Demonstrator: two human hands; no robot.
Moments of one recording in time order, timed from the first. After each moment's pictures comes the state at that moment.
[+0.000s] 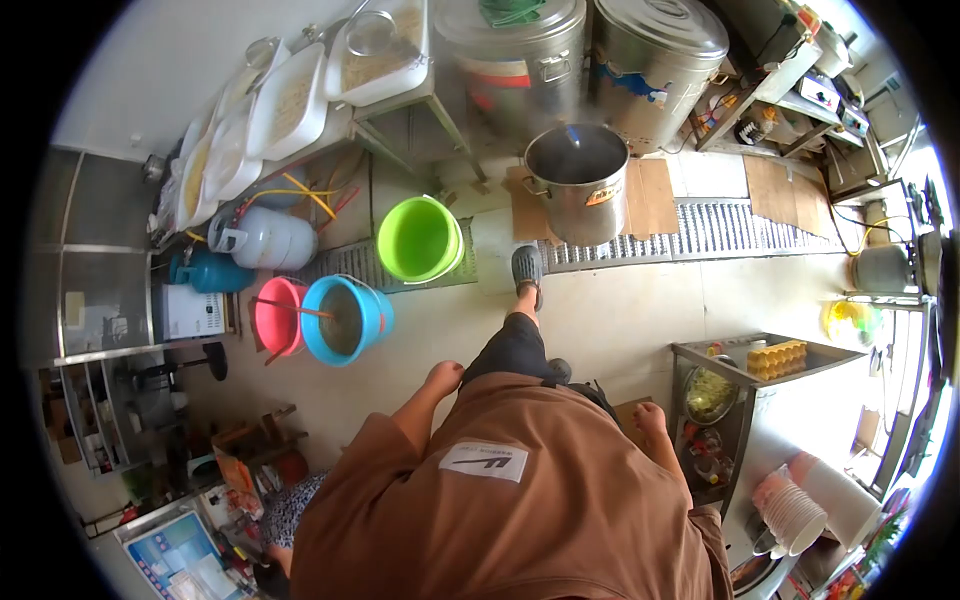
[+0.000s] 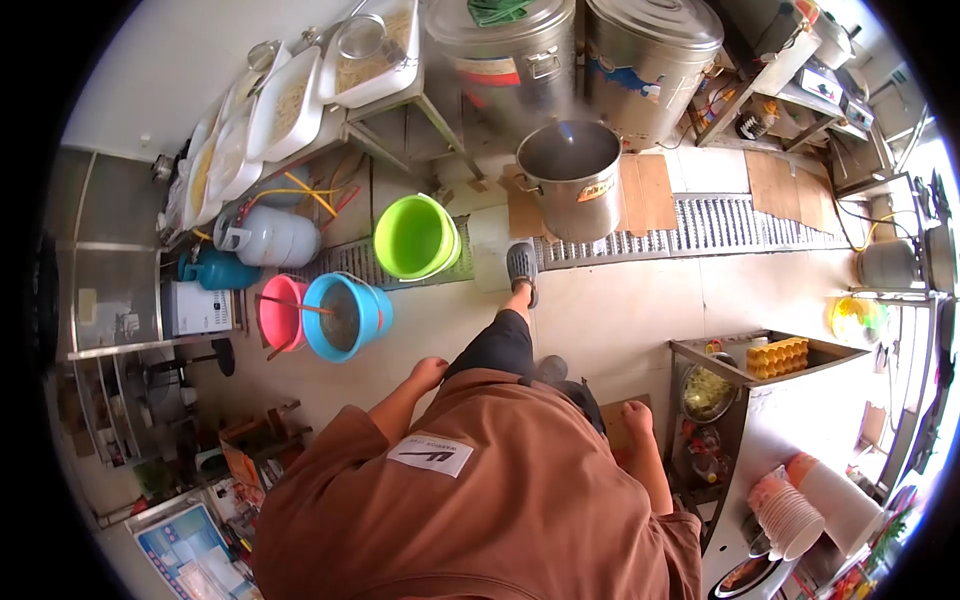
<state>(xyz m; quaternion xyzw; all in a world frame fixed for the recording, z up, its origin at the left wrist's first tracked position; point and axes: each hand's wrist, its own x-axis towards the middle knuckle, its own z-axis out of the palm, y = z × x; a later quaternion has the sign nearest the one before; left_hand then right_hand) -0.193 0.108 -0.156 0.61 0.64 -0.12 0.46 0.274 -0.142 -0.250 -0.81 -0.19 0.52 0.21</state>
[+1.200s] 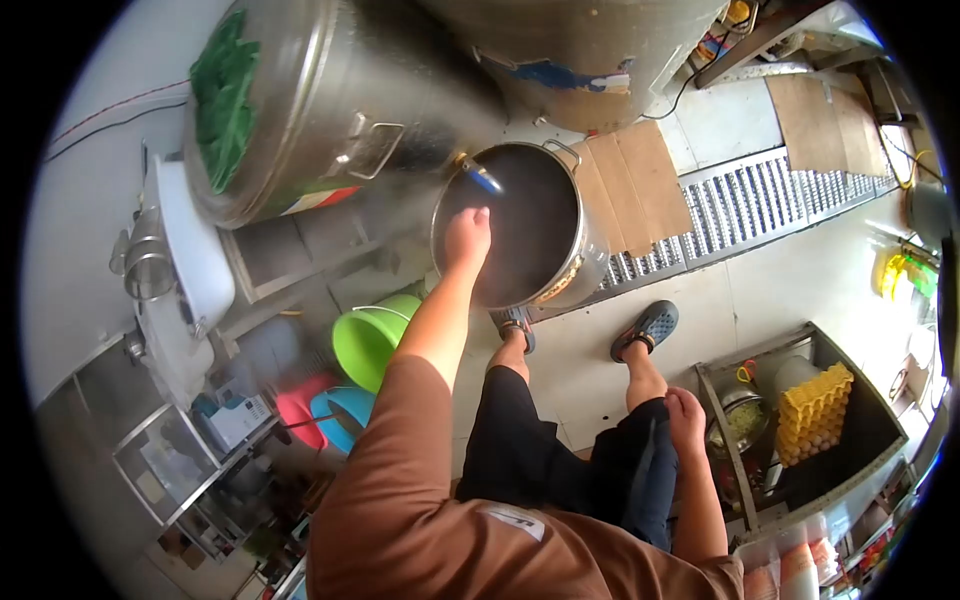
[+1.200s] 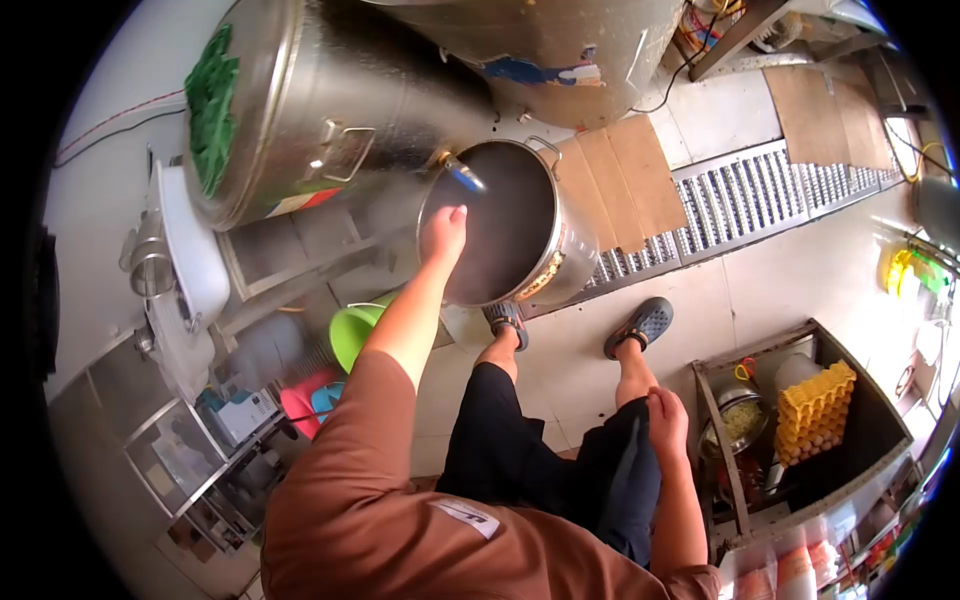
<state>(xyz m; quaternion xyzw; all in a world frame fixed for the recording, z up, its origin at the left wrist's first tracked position) 0.261 0.653 -0.372 0.71 0.66 0.00 0.25 0.470 0.210 -0.287 -0.83 -0.20 0.44 0.28</state>
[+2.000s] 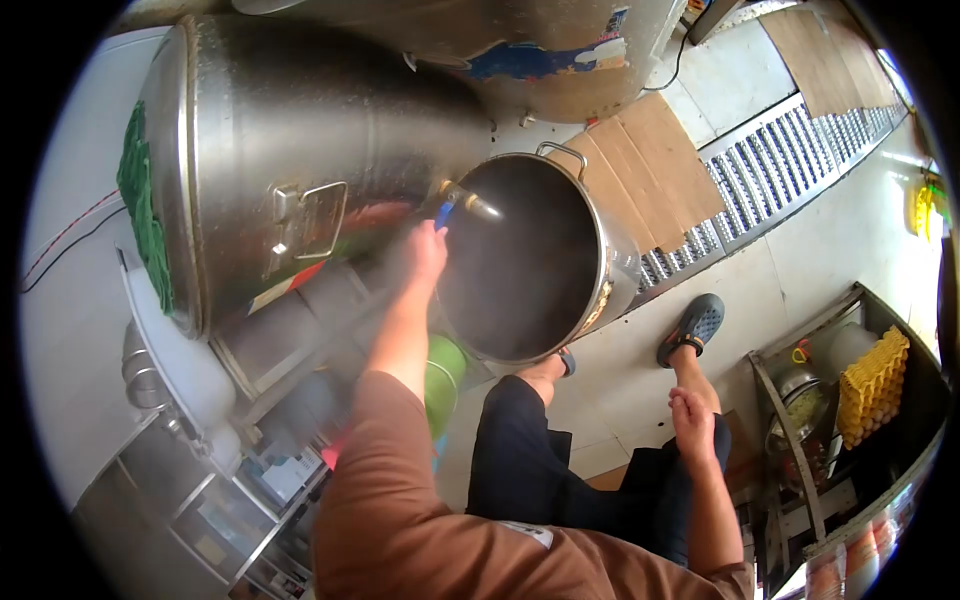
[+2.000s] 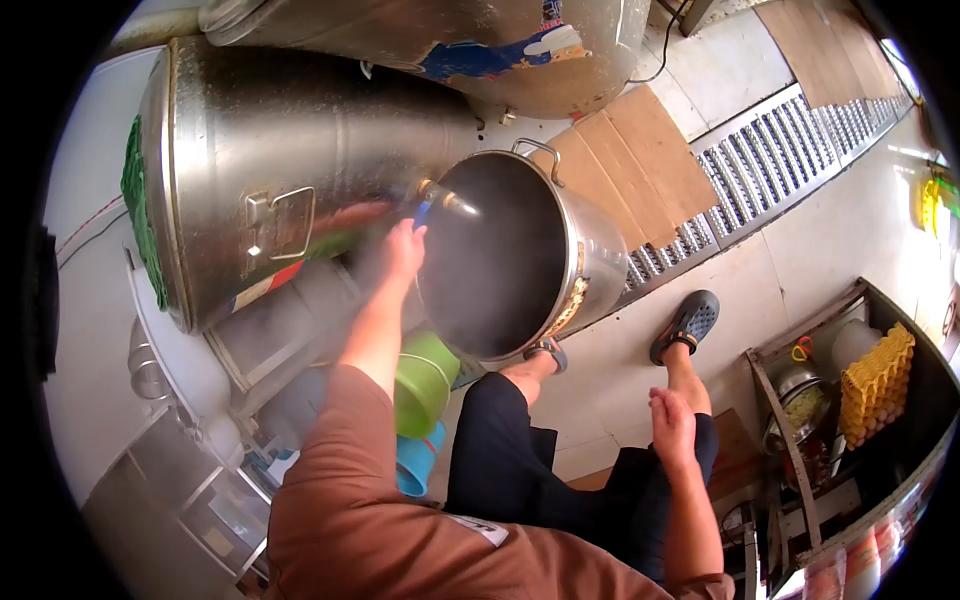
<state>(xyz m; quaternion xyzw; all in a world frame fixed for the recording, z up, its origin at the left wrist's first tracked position) 0.185 0.755 -0.479 0.83 0.53 -0.01 0.19 0.399 0.276 -0.354 -0.82 -0.13 0.45 0.33</state>
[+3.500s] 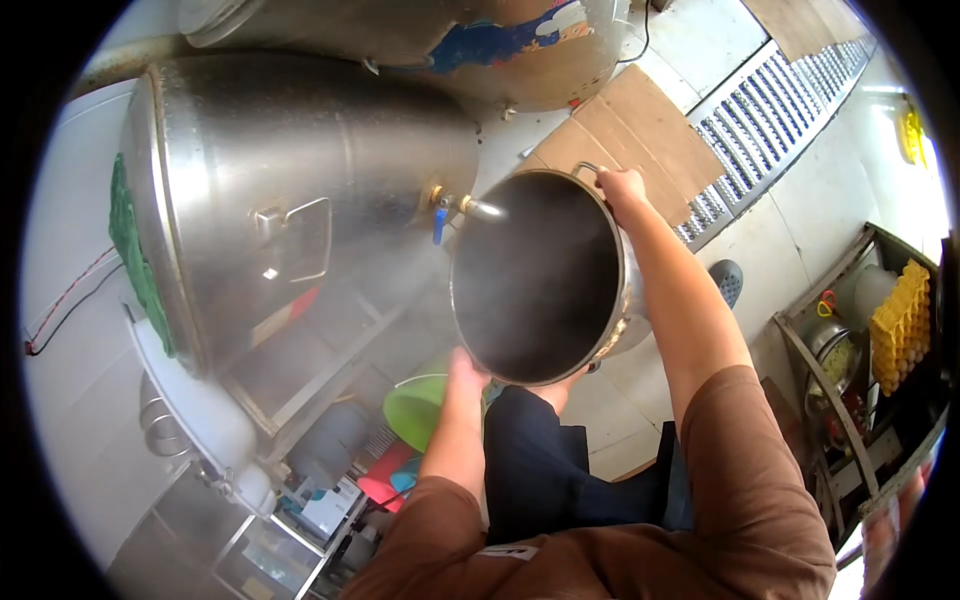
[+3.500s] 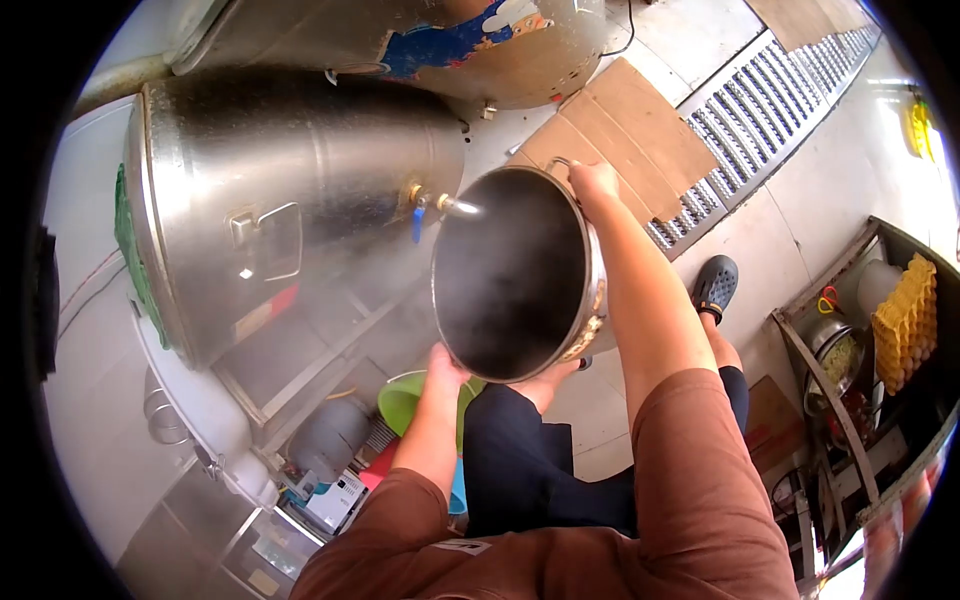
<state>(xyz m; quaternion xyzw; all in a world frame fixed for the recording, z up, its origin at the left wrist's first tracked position) 0.060 0.607 -0.478 -0.03 0.71 0.15 0.69 0.475 0.581 -0.503 -0.79 0.12 0.47 0.38</state>
